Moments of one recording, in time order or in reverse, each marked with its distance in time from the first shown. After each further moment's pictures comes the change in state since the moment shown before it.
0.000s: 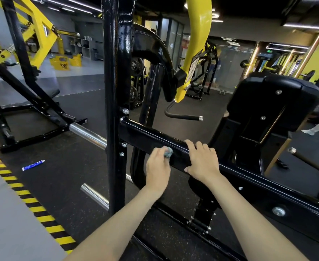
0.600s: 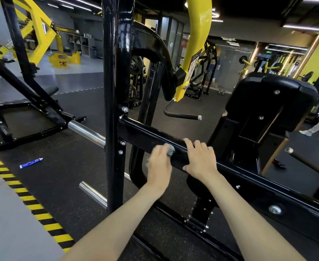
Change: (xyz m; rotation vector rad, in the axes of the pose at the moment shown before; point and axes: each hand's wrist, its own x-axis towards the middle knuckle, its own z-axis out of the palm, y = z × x) left_hand -0.005 0.007 0.004 0.000 0.002 0.095; right_hand -0.001 0.000 0.000 -0.007 -0.004 0.002
